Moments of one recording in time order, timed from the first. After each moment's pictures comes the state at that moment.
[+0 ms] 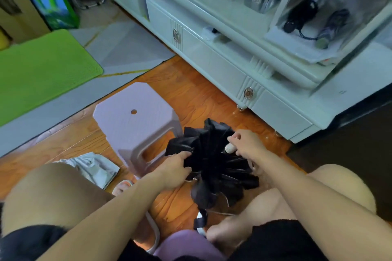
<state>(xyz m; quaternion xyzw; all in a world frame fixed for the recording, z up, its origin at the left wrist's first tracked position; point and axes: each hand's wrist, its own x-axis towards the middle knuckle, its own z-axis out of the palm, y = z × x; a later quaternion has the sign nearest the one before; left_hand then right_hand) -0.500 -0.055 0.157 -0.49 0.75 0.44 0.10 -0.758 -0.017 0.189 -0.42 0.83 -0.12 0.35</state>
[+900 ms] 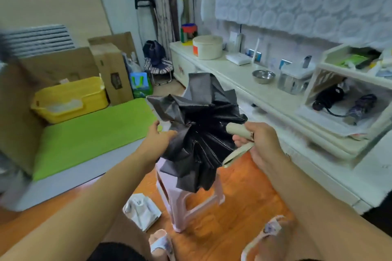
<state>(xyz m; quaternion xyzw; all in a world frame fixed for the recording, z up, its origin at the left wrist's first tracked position) -0.391 -0.094 0.411 -0.63 0.48 0.48 -0.37 -0.648 -0.055 0.413 -0.26 0.56 -0.61 0.50</state>
